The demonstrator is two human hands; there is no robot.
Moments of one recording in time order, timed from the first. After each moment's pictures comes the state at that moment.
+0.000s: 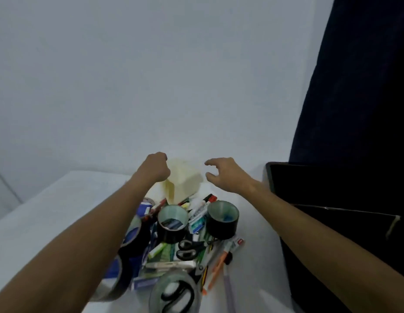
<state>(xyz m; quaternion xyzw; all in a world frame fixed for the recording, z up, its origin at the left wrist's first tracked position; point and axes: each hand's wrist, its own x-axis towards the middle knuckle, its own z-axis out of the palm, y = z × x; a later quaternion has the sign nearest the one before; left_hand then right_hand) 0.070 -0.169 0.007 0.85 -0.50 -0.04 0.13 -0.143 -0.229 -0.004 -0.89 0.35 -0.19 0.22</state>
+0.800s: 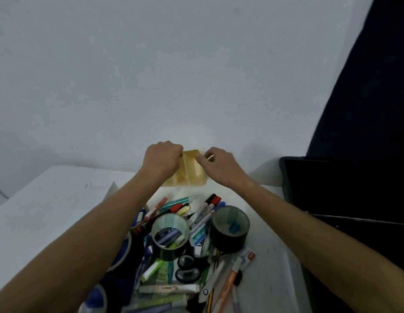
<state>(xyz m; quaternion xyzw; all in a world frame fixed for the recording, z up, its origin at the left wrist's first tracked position) 0.083 -0.232 -0.012 0.77 -0.61 0.19 -0.03 -0.081 -0.270 -0.022 -0.80 0.43 -0.25 0.34</state>
